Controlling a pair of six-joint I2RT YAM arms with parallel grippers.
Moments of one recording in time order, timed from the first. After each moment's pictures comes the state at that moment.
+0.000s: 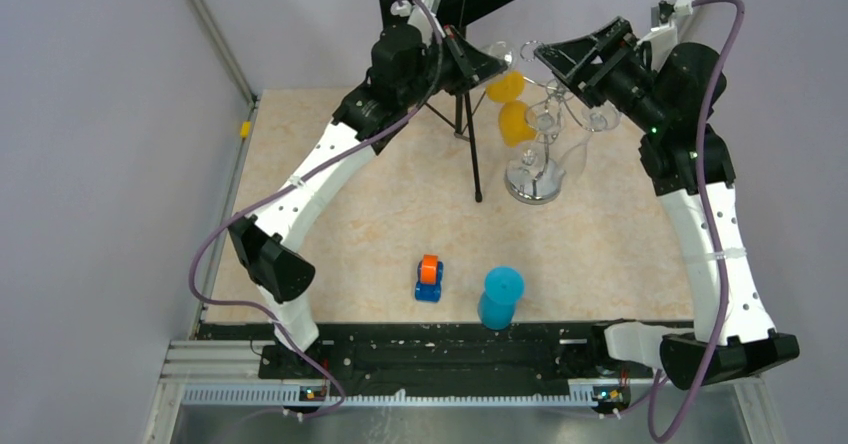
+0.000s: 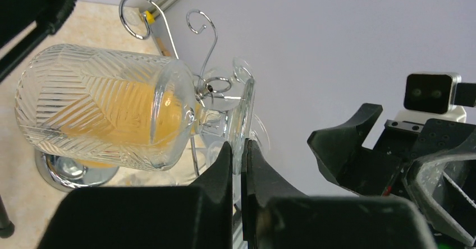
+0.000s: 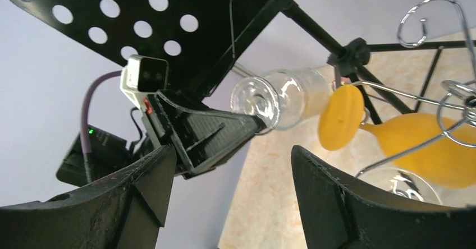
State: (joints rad) left arm -0.65 1.79 2.01 -0.24 0.24 -0.95; right arm 0.19 1.23 1.62 -0.35 -0.38 0.91
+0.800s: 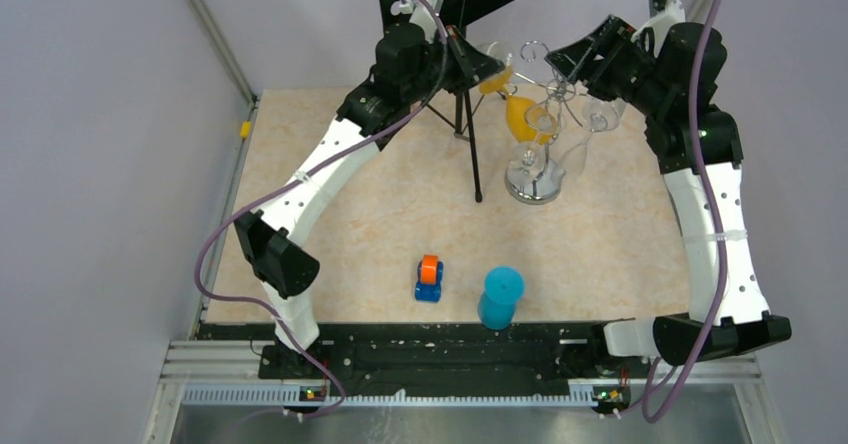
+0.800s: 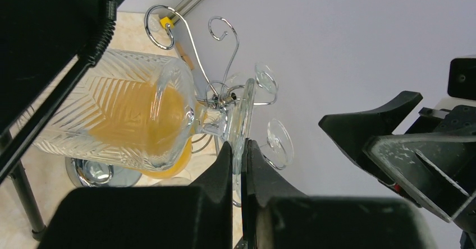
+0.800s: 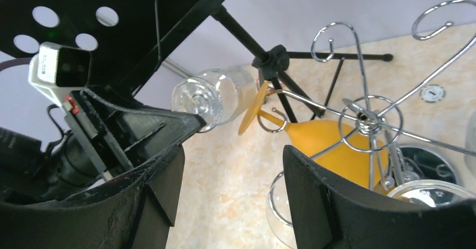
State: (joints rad) left arm -0.64 1.84 2.06 -0.26 0.23 -0.87; right arm 0.15 1.32 1.79 -0.60 -0.30 0.63
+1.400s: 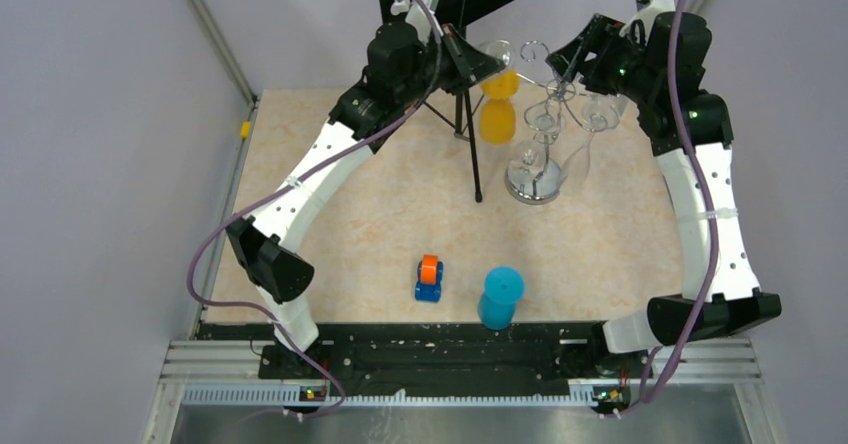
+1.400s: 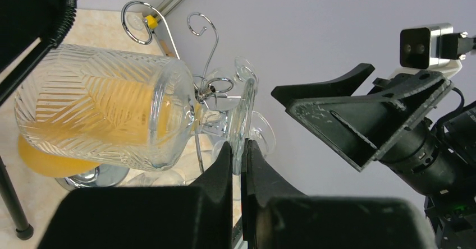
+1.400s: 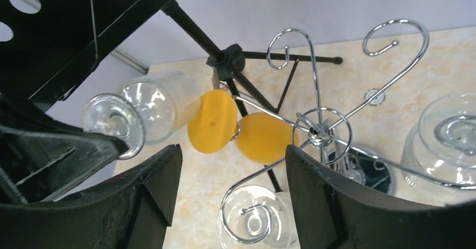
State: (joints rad) left arm -0.64 1.80 2.04 -0.25 0.26 -0.89; right arm 0.15 1.40 1.86 -0.68 -0.22 0.46
